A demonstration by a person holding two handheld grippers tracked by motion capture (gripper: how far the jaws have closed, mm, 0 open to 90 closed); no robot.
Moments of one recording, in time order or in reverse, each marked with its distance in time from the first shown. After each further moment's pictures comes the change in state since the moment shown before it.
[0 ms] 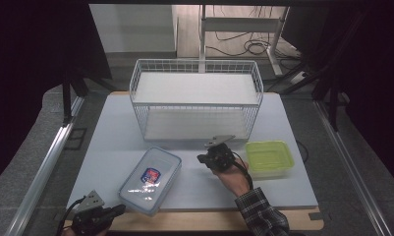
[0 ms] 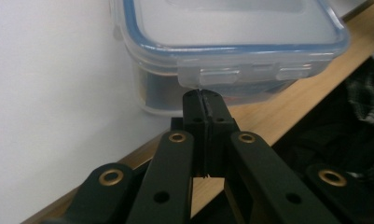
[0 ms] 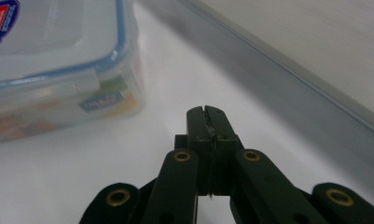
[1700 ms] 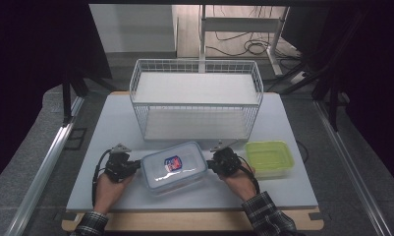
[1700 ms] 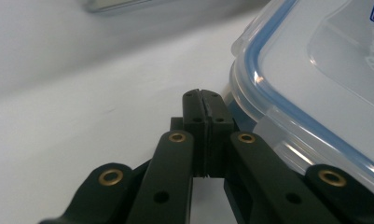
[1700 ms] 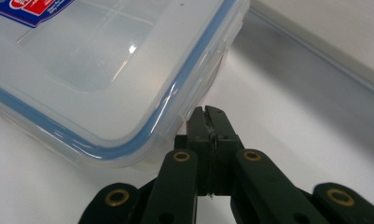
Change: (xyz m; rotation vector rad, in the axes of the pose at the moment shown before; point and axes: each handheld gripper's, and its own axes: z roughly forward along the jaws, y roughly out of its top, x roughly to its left) left arm 0.060 0.102 0.098 0.018 0.033 -0.056; right arm -0.004 -0.024 -0.017 0.087 -0.046 0.044
